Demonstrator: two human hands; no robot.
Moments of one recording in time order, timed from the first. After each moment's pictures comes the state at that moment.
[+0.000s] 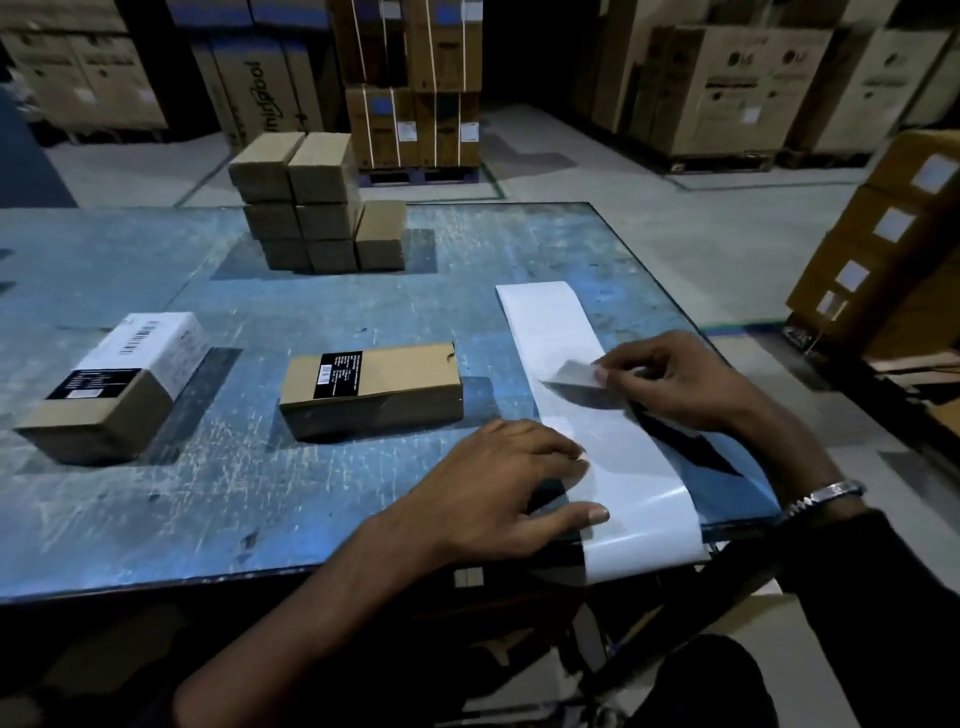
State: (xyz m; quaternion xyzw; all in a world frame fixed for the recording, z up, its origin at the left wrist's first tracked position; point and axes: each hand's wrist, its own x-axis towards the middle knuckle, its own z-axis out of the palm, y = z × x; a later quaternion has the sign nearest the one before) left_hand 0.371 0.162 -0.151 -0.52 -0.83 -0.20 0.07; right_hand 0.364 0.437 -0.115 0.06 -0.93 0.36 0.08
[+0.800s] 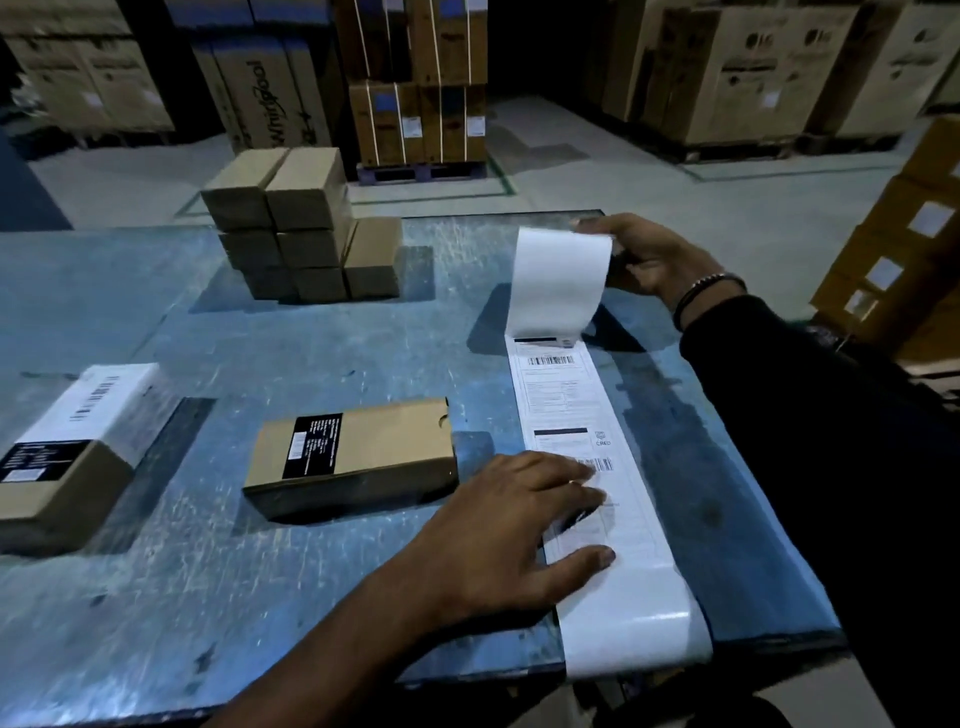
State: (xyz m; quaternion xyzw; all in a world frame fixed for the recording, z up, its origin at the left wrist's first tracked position) left_hand 0.328 0.181 -0.156 -0.49 -0.84 -0.24 0.03; right_hand 0.117 0.489 -0.068 -0.08 -0.66 0.74 -0.06
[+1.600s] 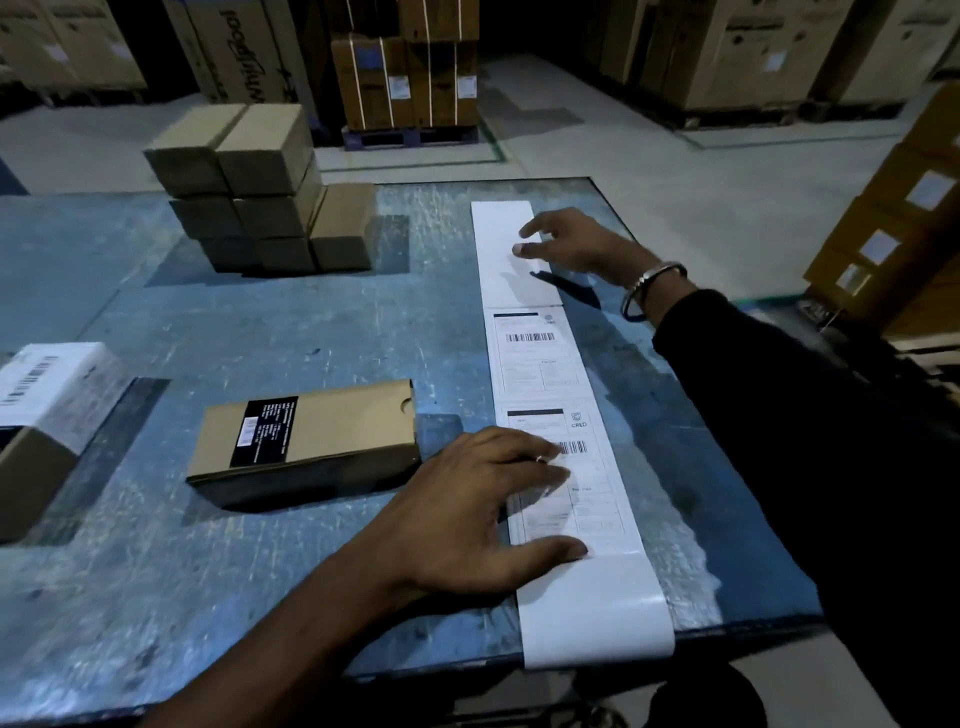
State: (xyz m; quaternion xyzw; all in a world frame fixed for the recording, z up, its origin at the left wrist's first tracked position) left_hand 0.327 0.184 -0.152 -0.45 -0.85 -0.29 0.01; right_hand 0.093 0.467 -0.100 0.00 -0.95 0.31 0.02
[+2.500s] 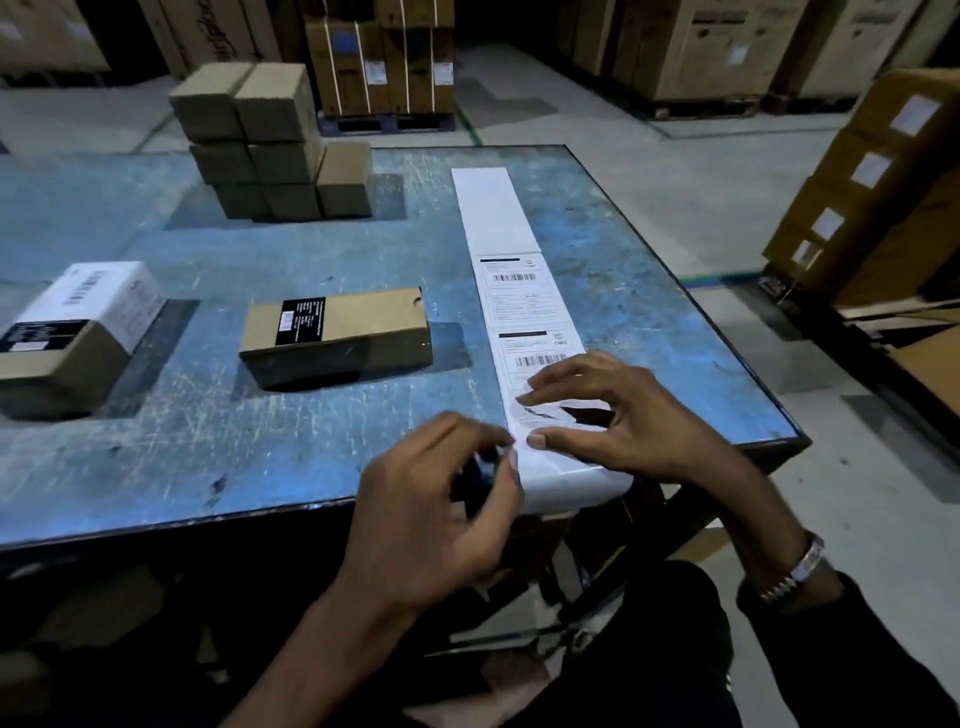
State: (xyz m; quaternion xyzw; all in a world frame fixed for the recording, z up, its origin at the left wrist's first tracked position) left_hand 0.454 0.134 -0.160 -0.32 -0.82 -0.43 0.20; right_hand 0.442 0.391 -0.158 0.14 -0.90 0.40 0.08
